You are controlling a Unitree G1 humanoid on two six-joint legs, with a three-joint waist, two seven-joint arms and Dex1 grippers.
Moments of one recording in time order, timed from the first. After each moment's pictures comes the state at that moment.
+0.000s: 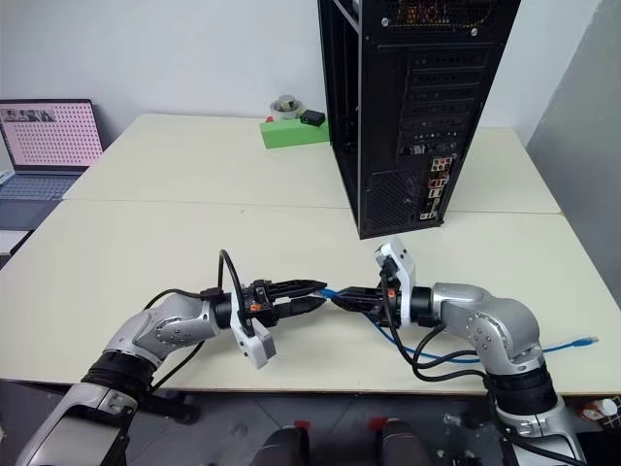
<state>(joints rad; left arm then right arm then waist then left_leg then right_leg) -0.50 0.65 -0.27 0.44 0.52 -1.21 -0.34 -0.45 -0.42 0.08 -0.32 0.69 1.05 0.76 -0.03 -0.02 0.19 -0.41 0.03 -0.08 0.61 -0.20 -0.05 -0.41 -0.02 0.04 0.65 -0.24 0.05</state>
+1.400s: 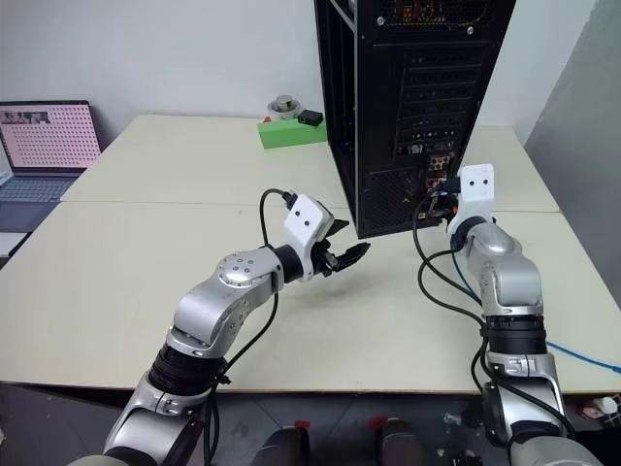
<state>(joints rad) -0.60 0.30 -0.25 -0.22 -0.25 0.69 -0.45 -0.70 -0.35 -0.13 0.11 0.22 0.66 0.17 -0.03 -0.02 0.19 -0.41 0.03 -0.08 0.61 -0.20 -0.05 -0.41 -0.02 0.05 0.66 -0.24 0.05</state>
